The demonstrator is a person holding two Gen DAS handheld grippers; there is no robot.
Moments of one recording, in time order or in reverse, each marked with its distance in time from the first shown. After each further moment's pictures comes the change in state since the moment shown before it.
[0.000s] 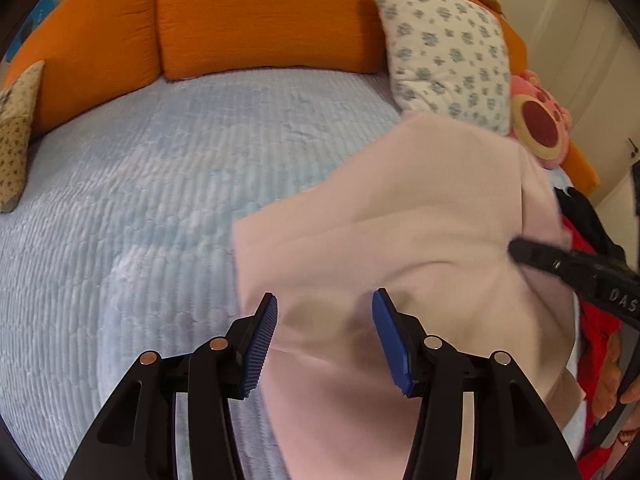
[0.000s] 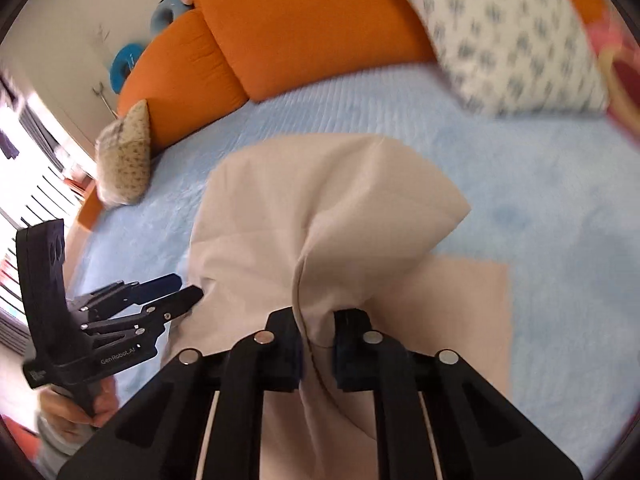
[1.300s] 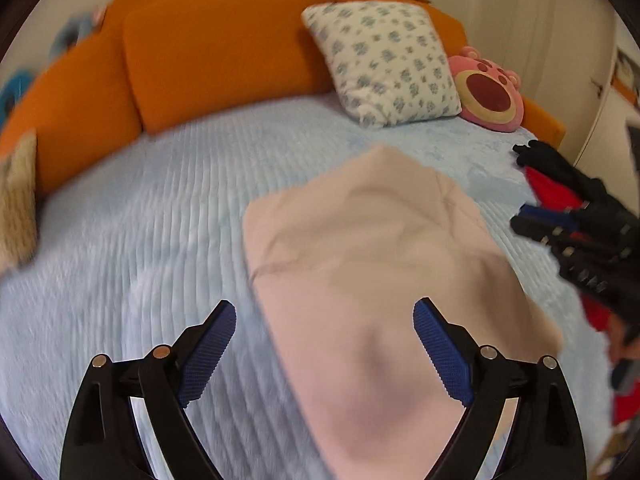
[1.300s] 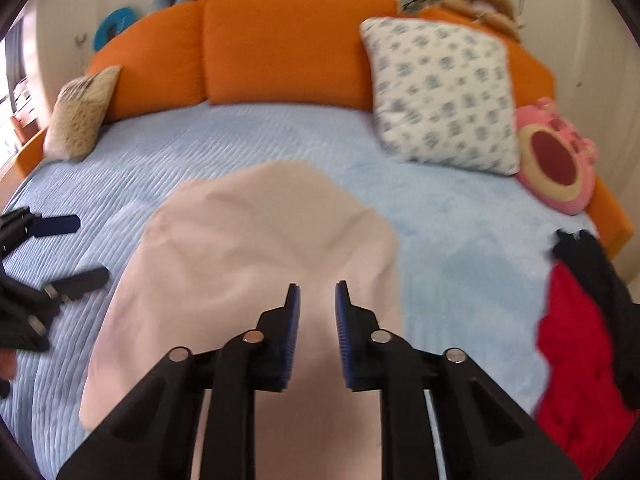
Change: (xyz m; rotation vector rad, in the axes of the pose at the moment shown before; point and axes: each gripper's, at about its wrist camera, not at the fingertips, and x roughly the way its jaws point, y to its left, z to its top) left arm -0.064 -0.027 -0.056 0.179 -0.076 0.020; right arm -0.056 0.009 -0.082 -0.188 -0.113 -0.328
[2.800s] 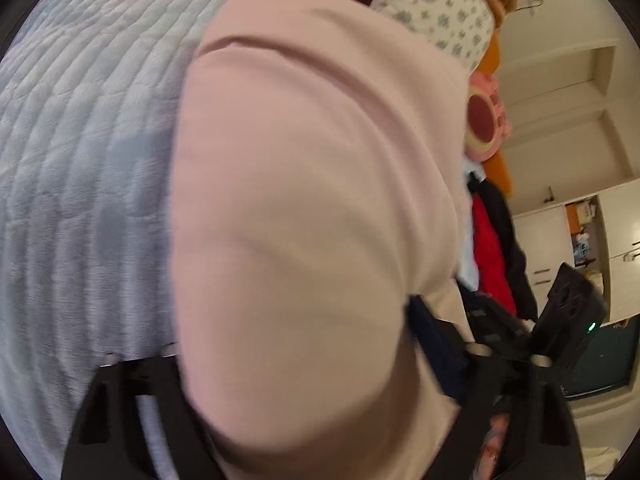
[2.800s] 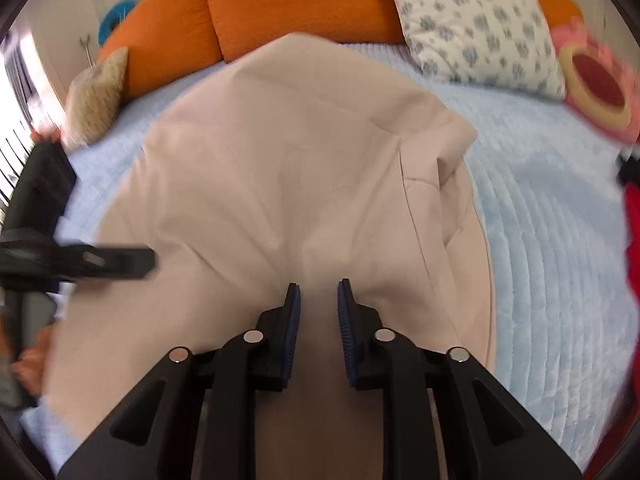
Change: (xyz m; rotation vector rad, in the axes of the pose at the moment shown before) left arm 0.139 0.026 -0.052 -0.488 0.275 -0.552; right arm 0.067 -0.014 -0.060 0.148 0.122 0.247
